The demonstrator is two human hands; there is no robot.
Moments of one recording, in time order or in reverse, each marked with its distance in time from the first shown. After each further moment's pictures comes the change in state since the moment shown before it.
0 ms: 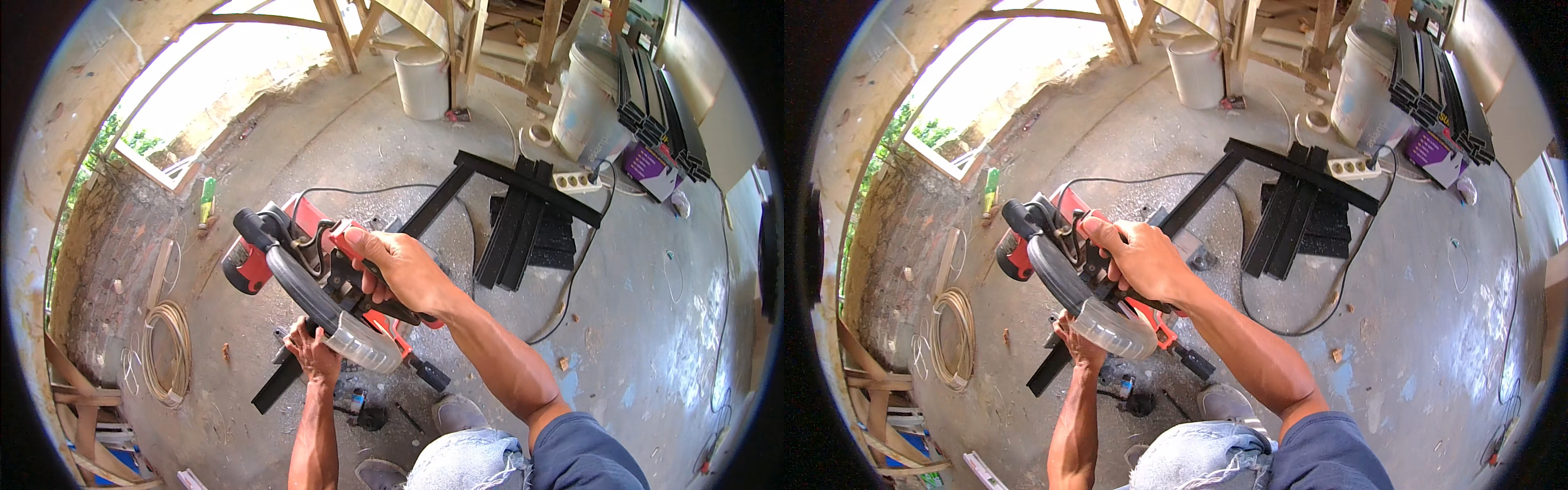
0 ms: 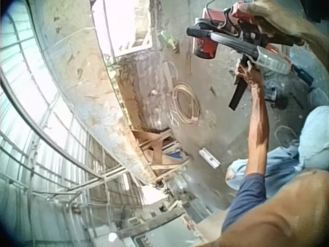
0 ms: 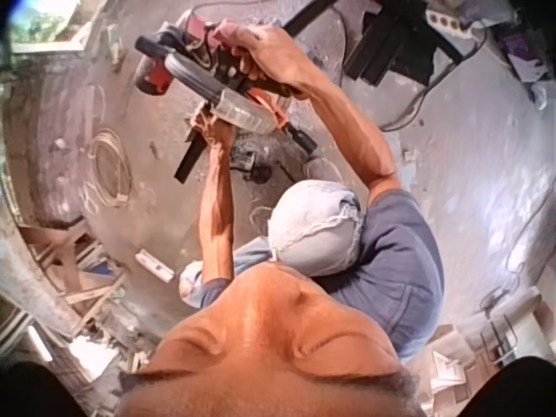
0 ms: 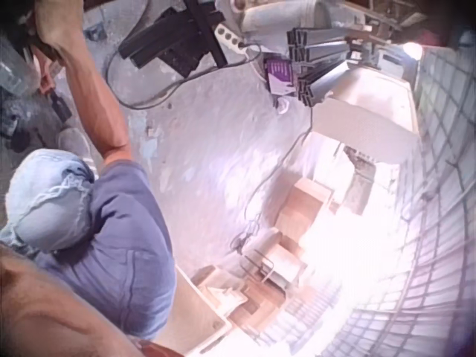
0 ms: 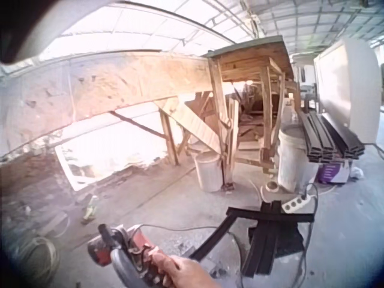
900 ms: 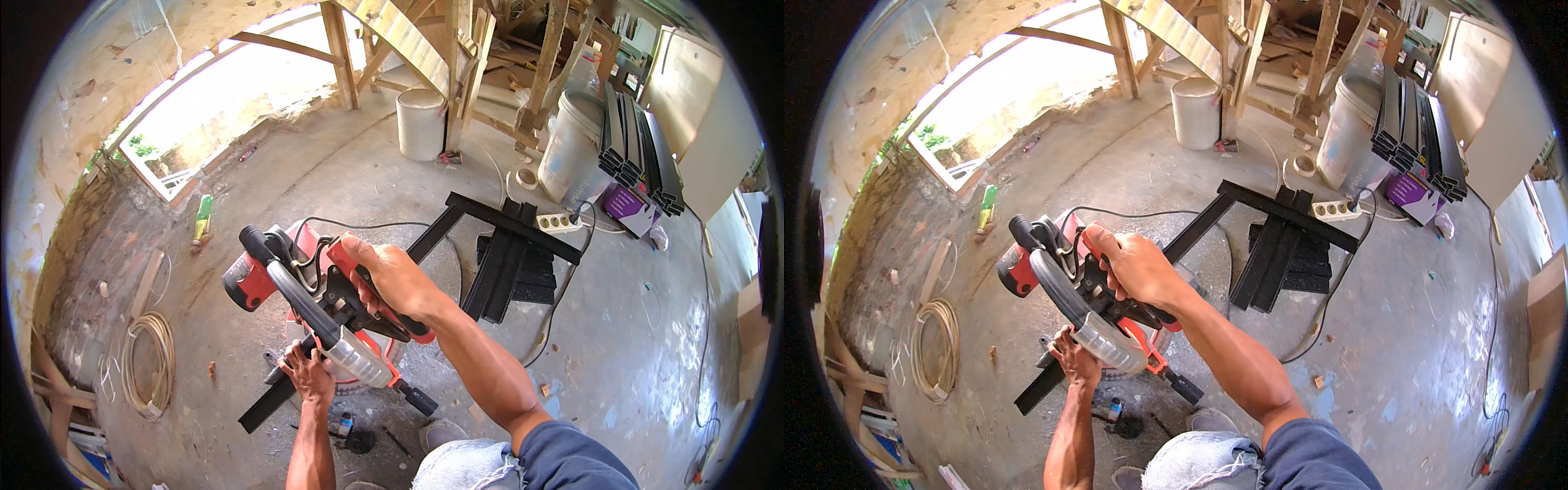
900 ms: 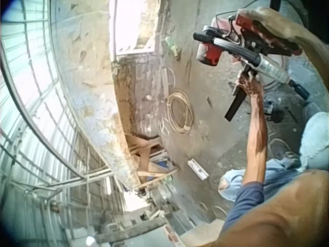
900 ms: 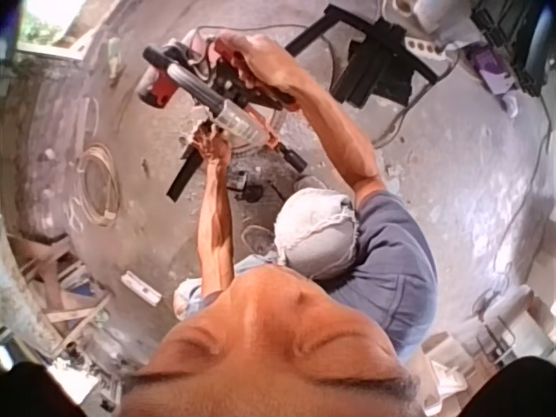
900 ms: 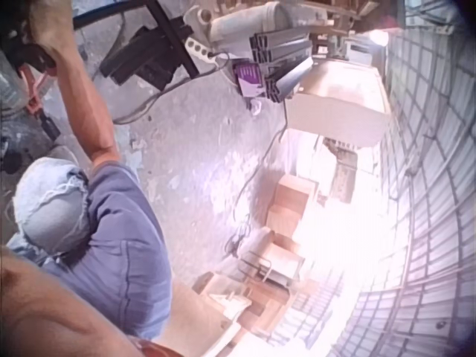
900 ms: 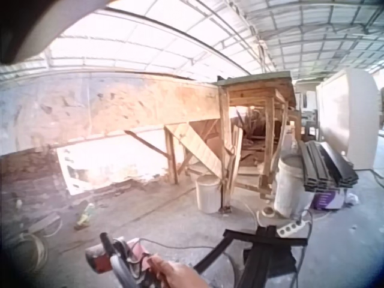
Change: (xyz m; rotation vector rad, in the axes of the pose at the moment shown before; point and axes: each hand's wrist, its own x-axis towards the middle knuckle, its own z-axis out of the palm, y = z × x) left_hand 0.006 0.021 -0.021 0.047 -0.148 -0.128; right_hand 0.021 -0.024 0.008 -0.087 0.007 0.018
